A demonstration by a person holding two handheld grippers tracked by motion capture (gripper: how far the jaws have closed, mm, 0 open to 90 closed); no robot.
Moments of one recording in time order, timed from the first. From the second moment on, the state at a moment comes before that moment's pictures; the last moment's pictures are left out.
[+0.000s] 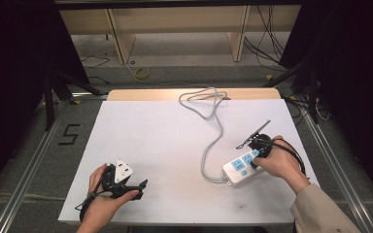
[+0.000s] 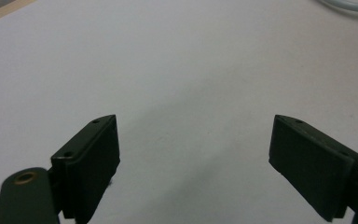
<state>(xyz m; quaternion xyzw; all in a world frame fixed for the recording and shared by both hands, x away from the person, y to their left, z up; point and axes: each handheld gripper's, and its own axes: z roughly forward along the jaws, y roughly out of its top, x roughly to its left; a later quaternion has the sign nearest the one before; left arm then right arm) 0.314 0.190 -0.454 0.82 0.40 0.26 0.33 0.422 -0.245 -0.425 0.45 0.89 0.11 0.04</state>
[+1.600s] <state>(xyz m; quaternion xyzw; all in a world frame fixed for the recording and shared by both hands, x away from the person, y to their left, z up) 0.313 0.189 -0.454 0.81 0.40 0.26 0.33 0.425 -0.243 -0.425 0.46 0.88 0.10 0.03</state>
